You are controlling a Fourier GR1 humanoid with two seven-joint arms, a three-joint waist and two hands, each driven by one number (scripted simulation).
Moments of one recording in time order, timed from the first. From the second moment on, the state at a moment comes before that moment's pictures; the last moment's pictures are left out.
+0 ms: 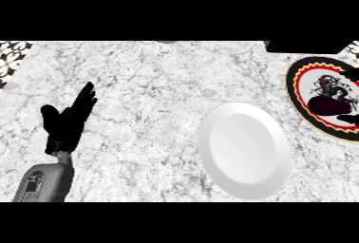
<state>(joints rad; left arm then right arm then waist) -0.21 0.16 0.09 -1.38 -0.02 -0.02 0.15 -0.68 -0.71 -0.29 -0.41 0.61 0.12 -0.76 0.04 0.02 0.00</state>
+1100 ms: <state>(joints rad) -0.18 0.17 0.10 -1.40 -0.01 -0.03 0.15 -0.80 -0.84 -0.46 -0.25 0.29 0.60 -0.66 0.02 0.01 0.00</state>
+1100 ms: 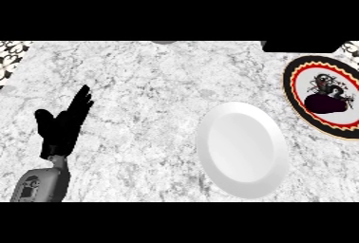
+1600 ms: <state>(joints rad) -0.20 0.17 0.10 -1.40 -0.01 -0.03 0.16 -0.74 -0.88 -0.46 -0.27 0.24 0.61 -0.67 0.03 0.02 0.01</state>
